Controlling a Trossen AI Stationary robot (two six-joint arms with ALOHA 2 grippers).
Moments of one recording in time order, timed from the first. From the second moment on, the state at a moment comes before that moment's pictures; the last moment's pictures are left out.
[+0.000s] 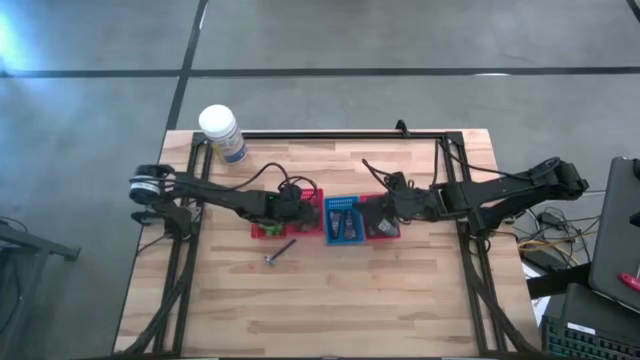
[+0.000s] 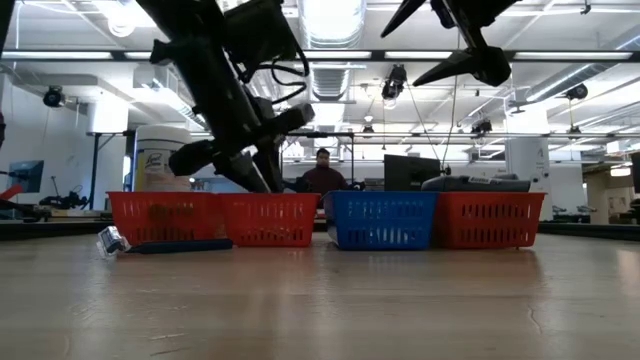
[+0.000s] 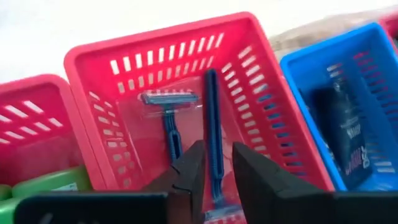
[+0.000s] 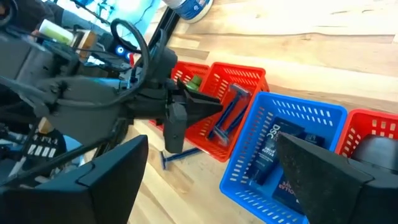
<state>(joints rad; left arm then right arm) -0.02 1.65 0.99 -0.35 -0.42 -1.21 0.16 1.21 0.94 -0.34 0.45 1.22</state>
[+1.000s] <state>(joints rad) -0.46 1.59 0.91 -0.58 -0.36 -0.78 0.26 1.29 0.93 -0.38 0.28 1.08</state>
